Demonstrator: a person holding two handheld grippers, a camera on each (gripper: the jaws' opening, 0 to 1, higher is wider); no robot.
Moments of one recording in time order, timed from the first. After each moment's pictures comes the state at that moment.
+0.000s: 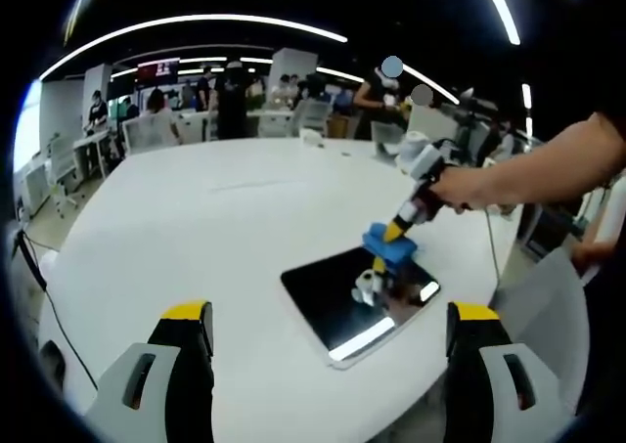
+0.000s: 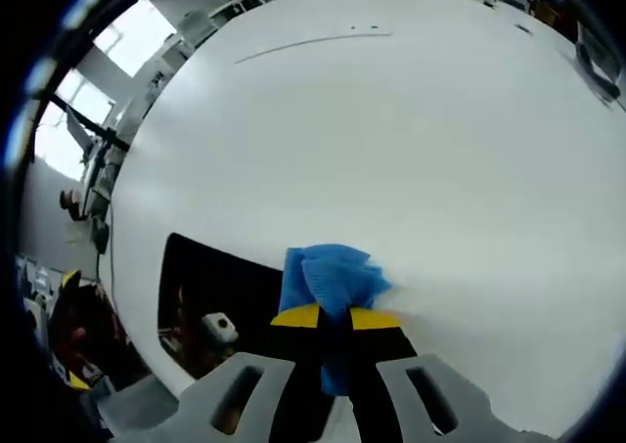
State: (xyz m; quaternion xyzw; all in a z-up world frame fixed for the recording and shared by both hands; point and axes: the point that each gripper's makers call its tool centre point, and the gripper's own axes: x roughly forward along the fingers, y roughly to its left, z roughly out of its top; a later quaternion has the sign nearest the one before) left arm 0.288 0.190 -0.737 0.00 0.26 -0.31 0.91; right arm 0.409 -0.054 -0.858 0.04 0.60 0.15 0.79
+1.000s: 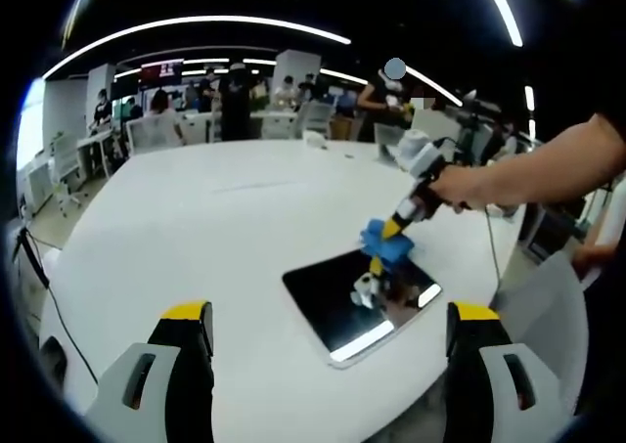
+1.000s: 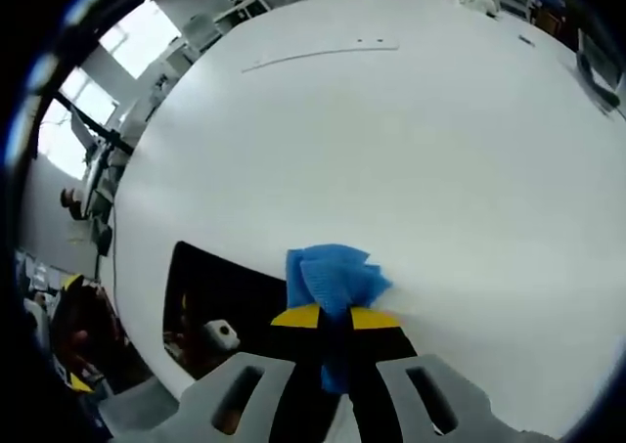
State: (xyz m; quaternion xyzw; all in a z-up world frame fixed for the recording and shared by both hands) left arm 0.285 0.192 -0.735 -0.01 0.26 -0.30 0.92; right arm 0.414 -0.049 -0.843 0.04 0.58 0.16 0.80
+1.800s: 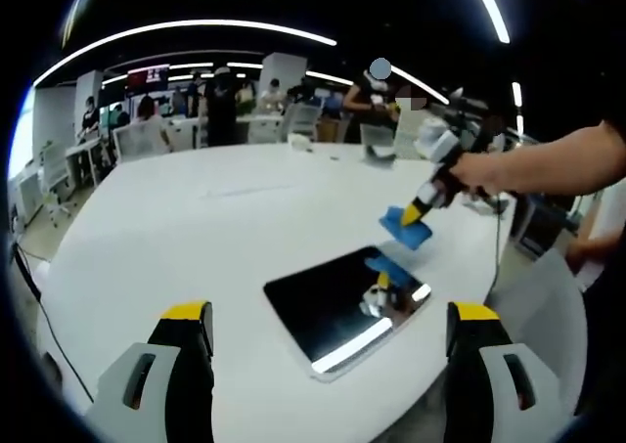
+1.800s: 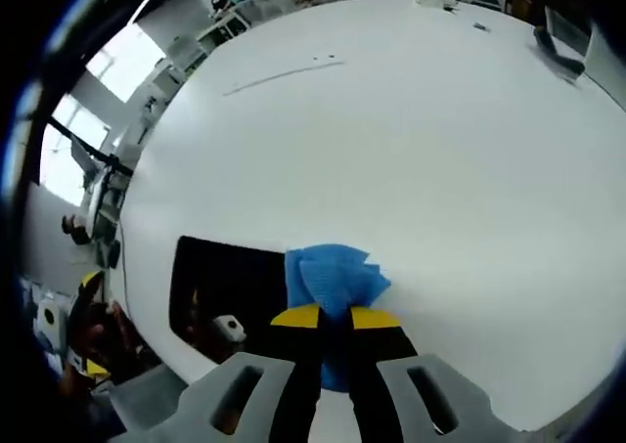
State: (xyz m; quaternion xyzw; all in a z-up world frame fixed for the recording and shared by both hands) left arm 0.288 0.163 -0.732 0.01 0.25 -0.33 0.91; right arm 0.372 -0.118 -0.819 0.08 0.58 0.12 0.80
